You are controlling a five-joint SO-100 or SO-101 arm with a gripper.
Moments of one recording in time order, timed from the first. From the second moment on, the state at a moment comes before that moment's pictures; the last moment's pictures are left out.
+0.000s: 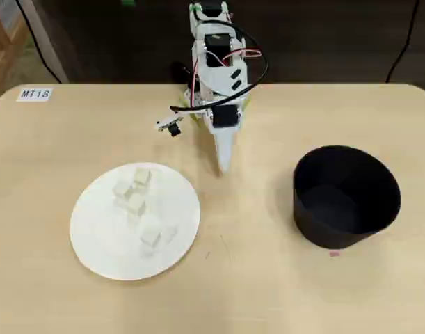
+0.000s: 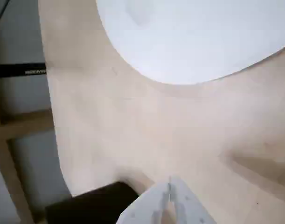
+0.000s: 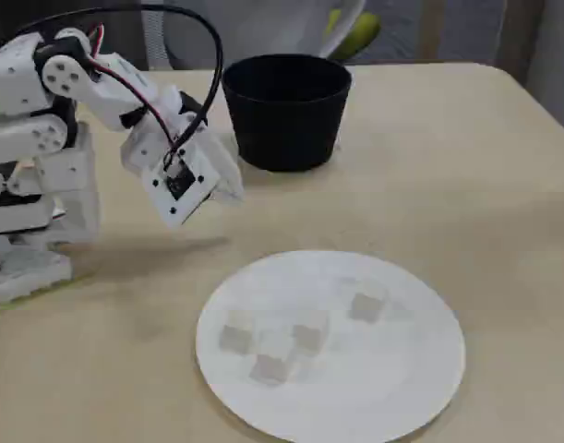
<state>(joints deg) -5.2 185.7 172.4 56.6 -9.1</state>
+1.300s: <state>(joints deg) 19.0 113.6 107.9 78.0 5.4</state>
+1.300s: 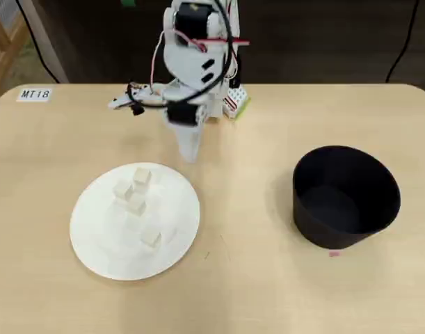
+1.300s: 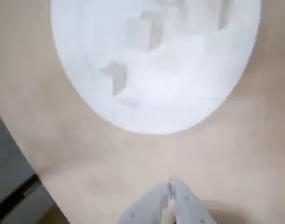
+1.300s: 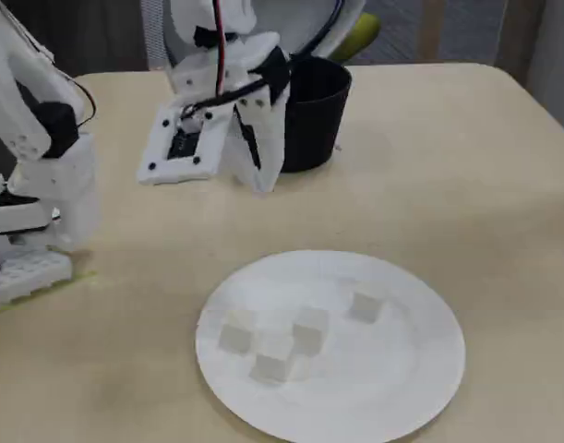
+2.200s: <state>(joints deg) 39.7 83.6 87.5 86.0 -12.3</state>
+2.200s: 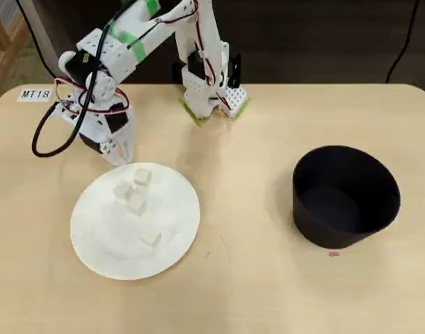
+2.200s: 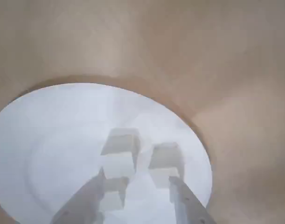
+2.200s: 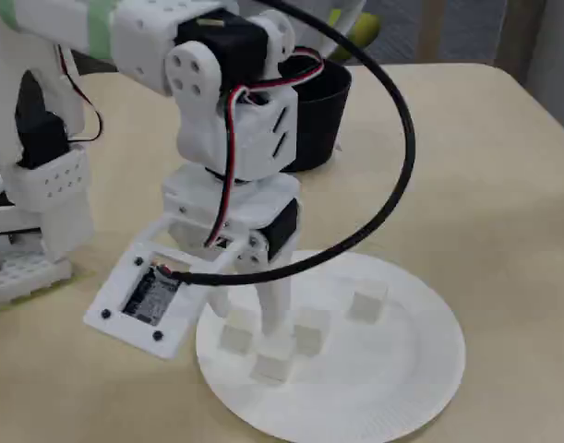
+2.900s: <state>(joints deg) 37.0 75.8 87.5 74.1 -16.5</state>
